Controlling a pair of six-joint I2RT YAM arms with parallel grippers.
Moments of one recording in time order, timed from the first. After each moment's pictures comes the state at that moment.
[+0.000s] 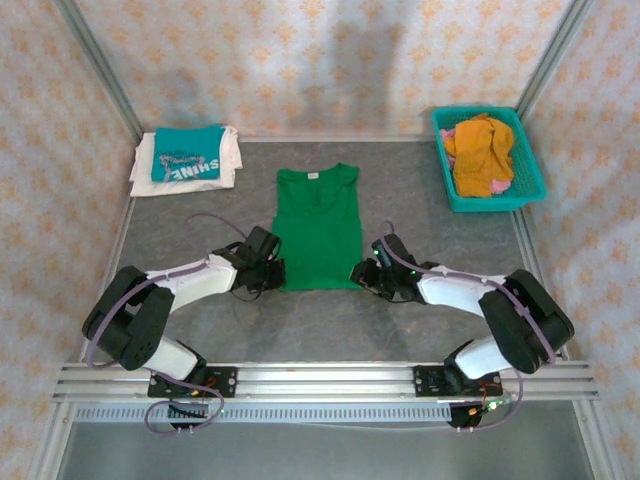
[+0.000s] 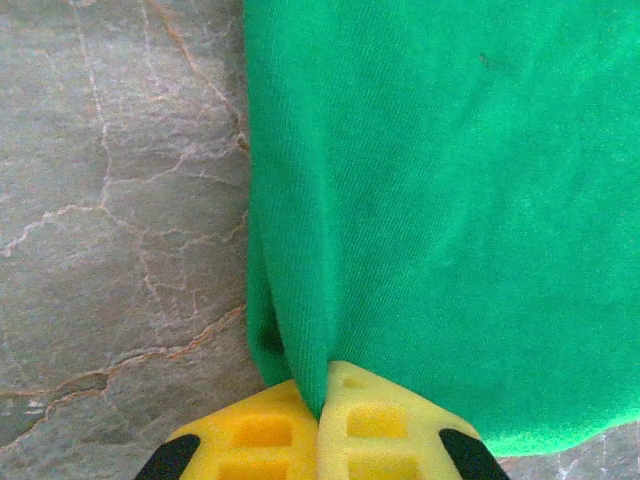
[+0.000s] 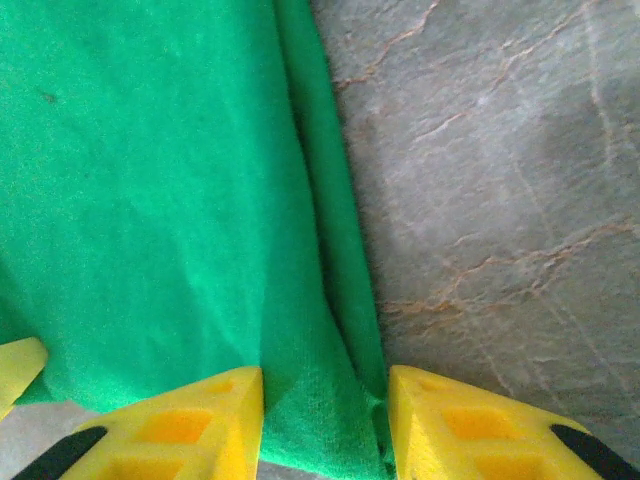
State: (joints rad) left arm -0.50 1.48 0.69 -0.34 0.09 -0.73; right arm 0.61 1.44 0.57 -0.06 -0.19 1.00
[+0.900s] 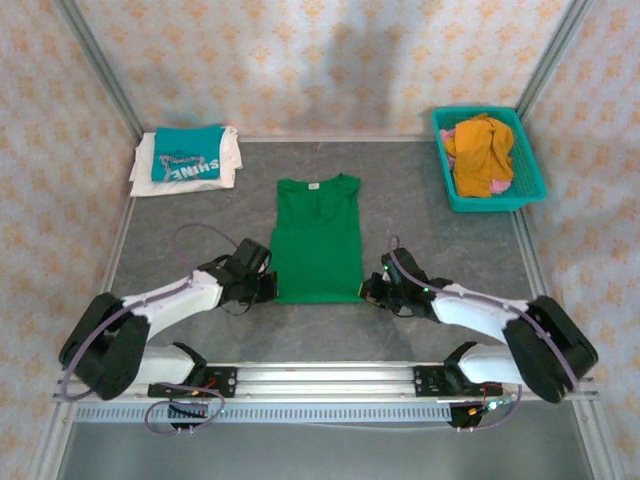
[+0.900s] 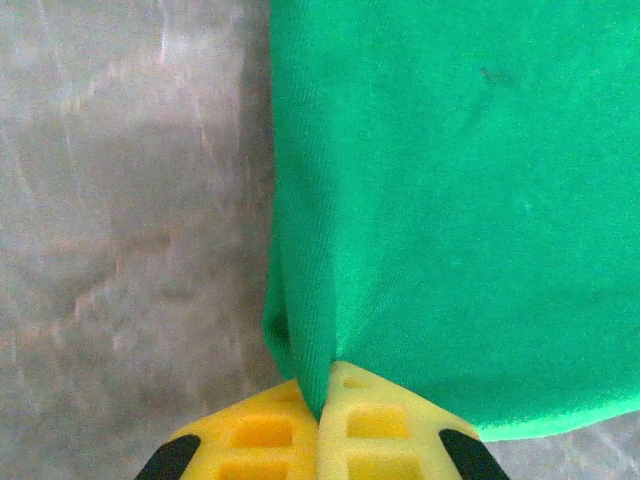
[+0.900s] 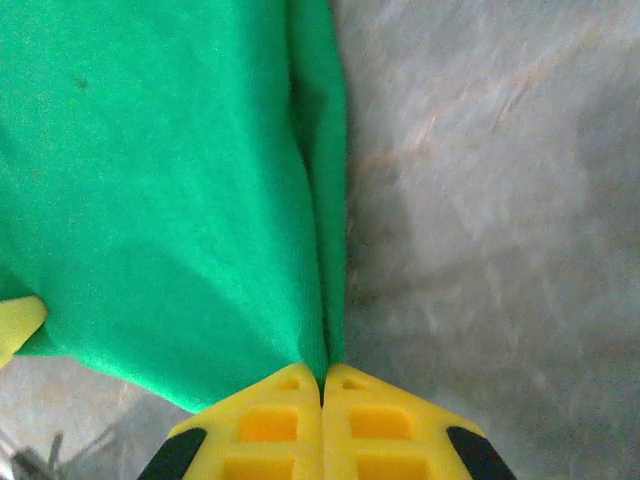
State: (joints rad) left arm -0.52 1.27 0.56 -0.41 0.12 -0.68; right arm 0.65 1.22 0.42 -0.08 -0.26 0.97
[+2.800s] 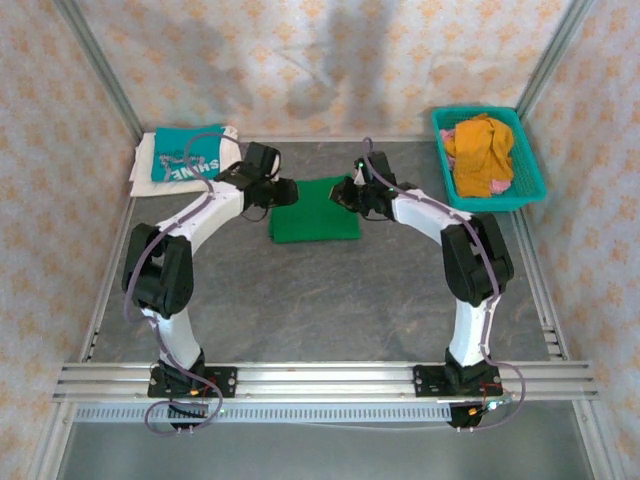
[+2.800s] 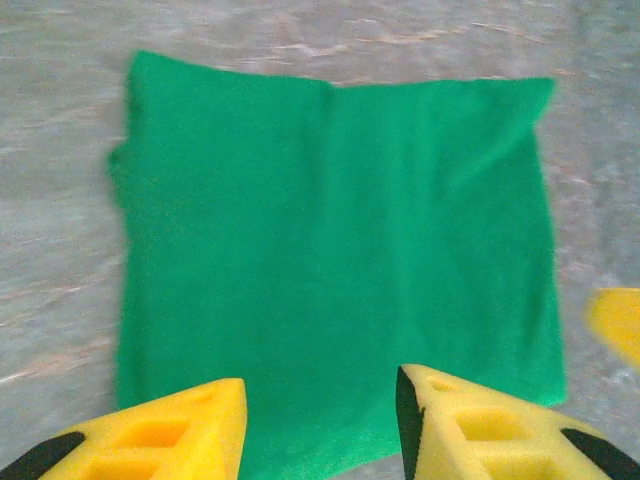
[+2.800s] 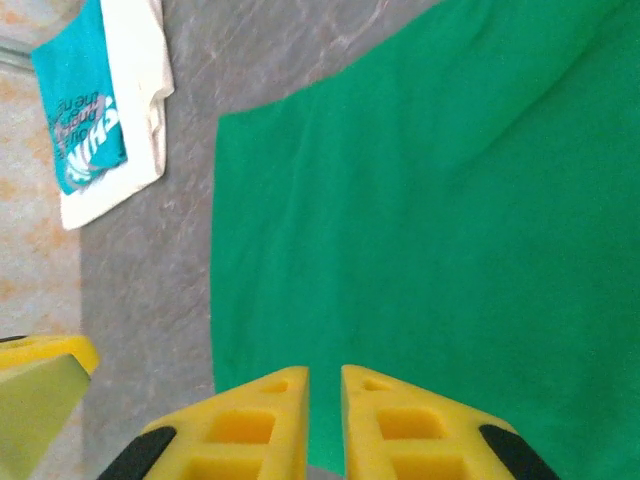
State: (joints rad) left arm -0.32 1.83 1.42 -0.48 0.13 -0.47; right arm 0.44 1.94 1.36 -0.15 -0.39 0.80
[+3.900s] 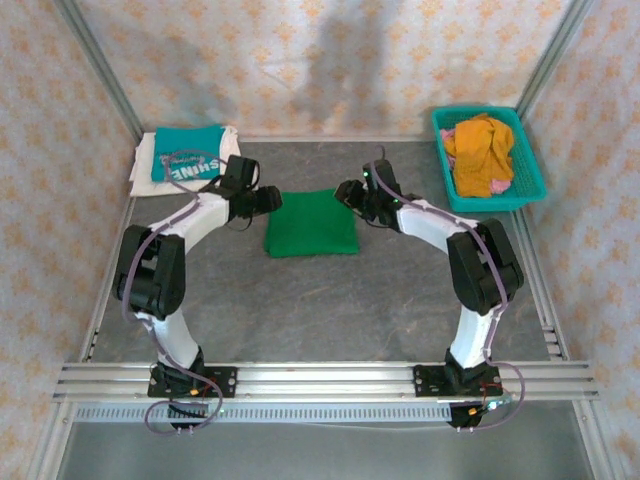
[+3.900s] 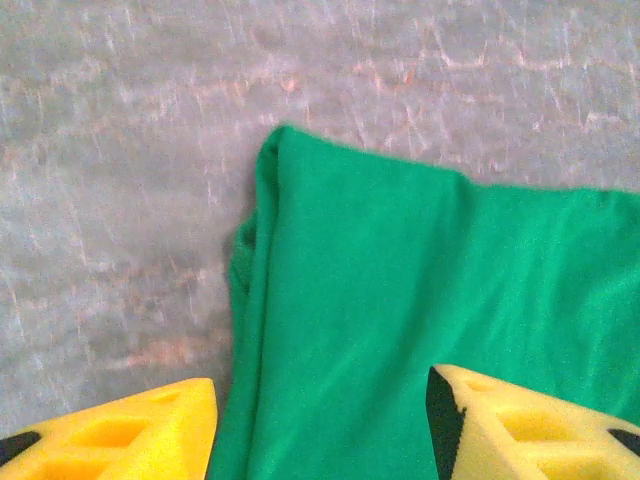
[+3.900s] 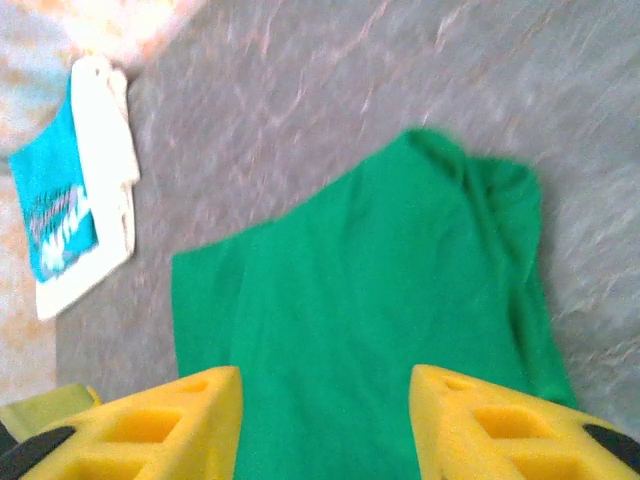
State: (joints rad) left arm -0.20 1.81 1.28 -0.39 0.11 -0.51; right arm 0.43 1.85 1.25 -0.09 -0.17 0.88
